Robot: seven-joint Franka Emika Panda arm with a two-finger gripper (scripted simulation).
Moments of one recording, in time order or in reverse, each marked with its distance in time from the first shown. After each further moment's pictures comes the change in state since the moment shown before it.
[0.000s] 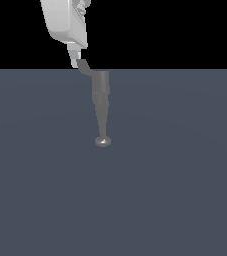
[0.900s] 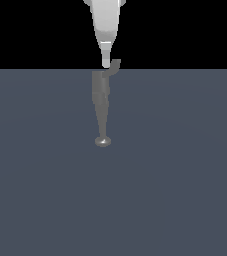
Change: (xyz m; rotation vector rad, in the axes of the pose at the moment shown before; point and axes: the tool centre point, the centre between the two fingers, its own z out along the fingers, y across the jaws) arm 0.073 0.005 0.000 -0.003 -0.001 -0.029
